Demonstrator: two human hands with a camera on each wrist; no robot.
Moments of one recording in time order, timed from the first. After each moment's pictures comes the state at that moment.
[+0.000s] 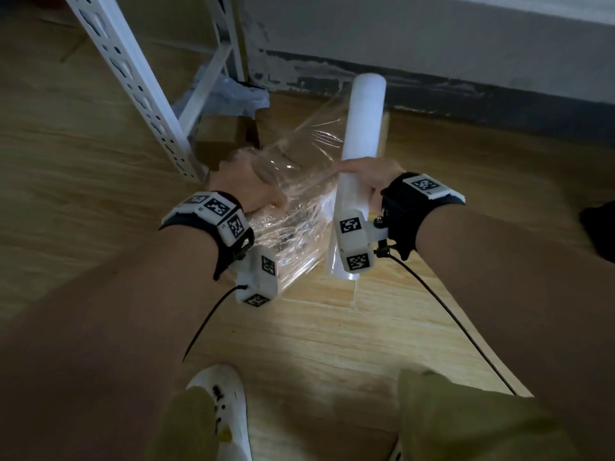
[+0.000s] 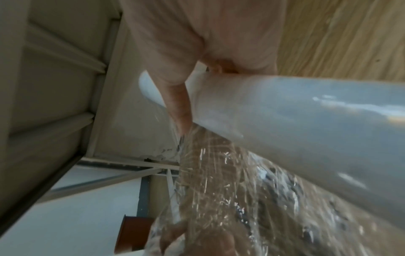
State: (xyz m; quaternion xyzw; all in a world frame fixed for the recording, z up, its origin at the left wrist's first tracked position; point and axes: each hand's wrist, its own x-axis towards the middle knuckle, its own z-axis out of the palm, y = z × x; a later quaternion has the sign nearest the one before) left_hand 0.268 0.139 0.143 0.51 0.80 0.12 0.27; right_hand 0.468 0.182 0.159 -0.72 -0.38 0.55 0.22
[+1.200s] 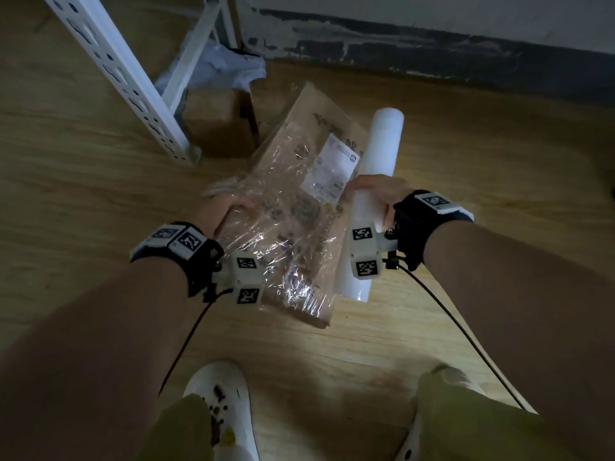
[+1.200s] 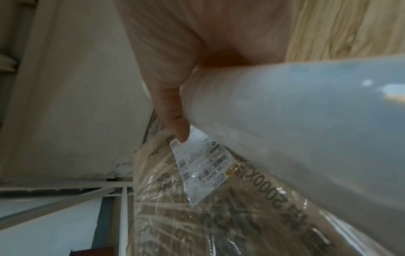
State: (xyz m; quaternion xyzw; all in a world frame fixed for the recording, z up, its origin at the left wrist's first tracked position) left_hand 0.232 0.116 0.062 0.27 0.74 0.25 0.56; right_hand 0.488 0.181 0.088 -0.73 -0.29 0.59 0.17
